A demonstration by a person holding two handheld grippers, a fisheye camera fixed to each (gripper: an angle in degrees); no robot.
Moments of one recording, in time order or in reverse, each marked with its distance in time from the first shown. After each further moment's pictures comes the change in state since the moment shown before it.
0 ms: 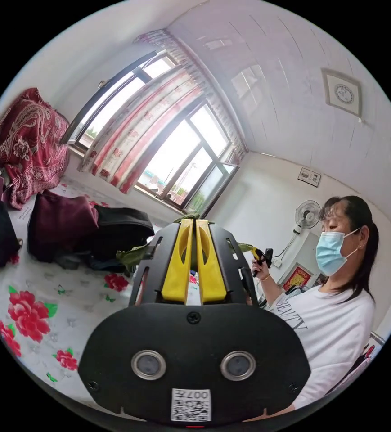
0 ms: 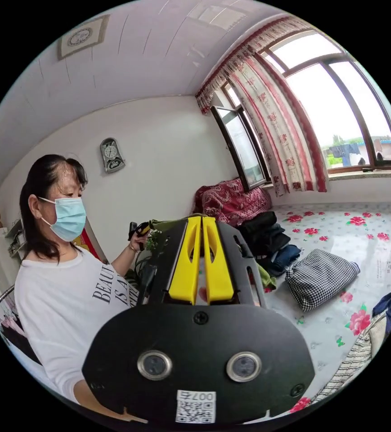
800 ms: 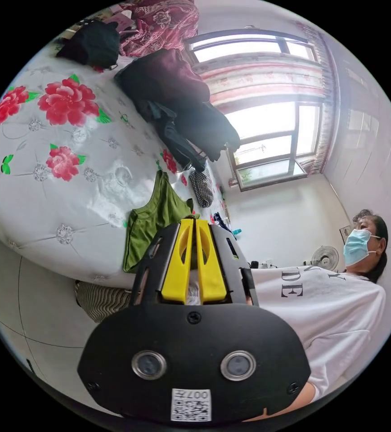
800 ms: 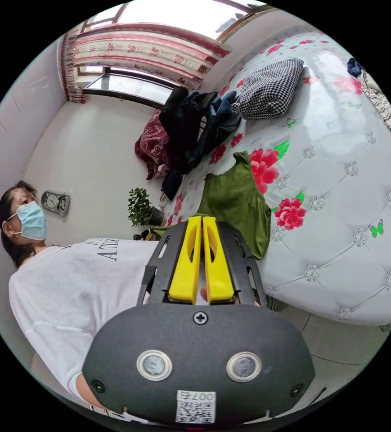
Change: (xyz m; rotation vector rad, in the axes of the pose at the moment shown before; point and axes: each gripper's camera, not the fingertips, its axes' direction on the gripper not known) left arm -0.118 0.258 -0.017 -0.258 -0.134 -0.667; right arm 0.082 0.345 0.052 -0.306 0.005 0.805
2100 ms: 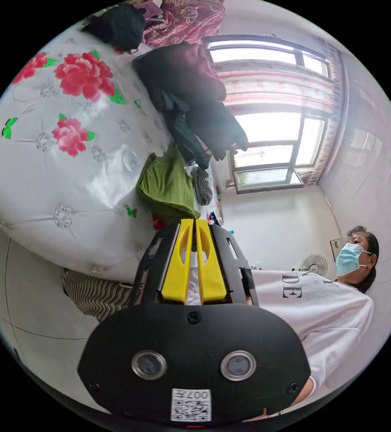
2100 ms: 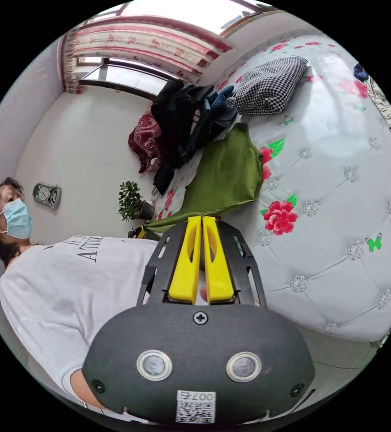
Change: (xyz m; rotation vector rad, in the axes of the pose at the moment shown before) left arm -0.003 -0.028 0.037 -0.034 0.054 -0.101; right arm 0.027 0.039 0.038 -0.057 0.053 -0.017
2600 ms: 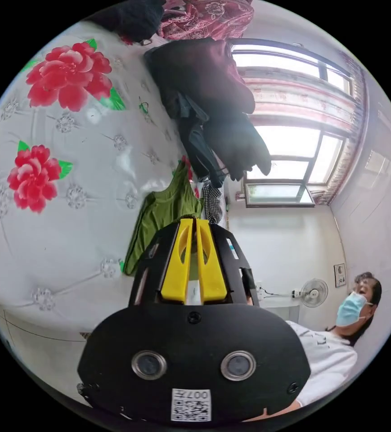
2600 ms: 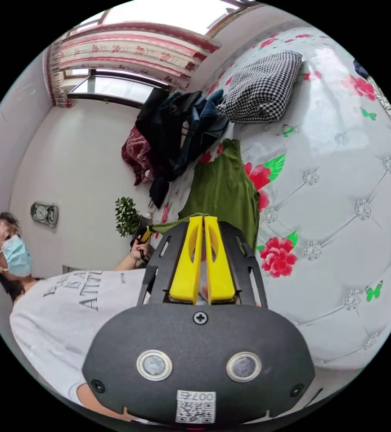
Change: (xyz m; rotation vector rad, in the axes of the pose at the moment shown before) left arm 0.013 -0.136 0.089 0.041 -0.046 -0.113; right arm 0.055 -0.118 0.044 0.050 0.019 0.078
